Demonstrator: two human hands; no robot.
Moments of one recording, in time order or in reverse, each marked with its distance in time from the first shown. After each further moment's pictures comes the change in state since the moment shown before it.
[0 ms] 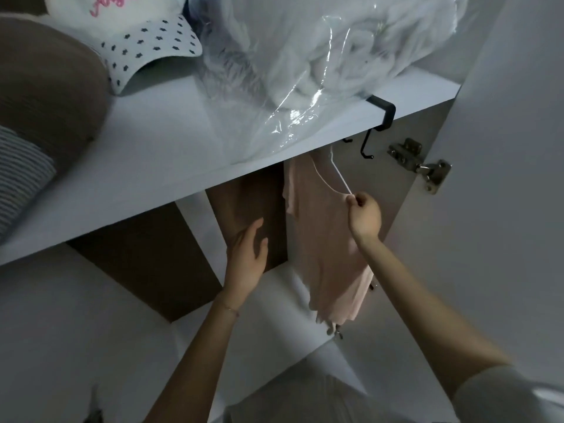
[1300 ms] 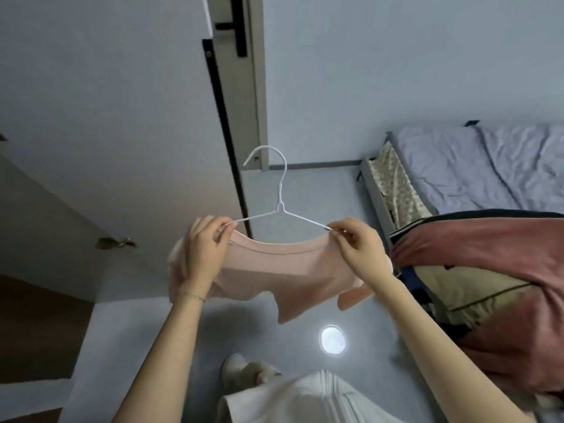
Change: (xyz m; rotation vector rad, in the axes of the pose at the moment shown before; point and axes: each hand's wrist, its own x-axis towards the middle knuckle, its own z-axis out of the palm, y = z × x) left_hand -0.228 0.187 0.220 -0.213 -0.597 0.816; right_hand -0.455 0.170 -0.373 -0.342 0.549 0.280
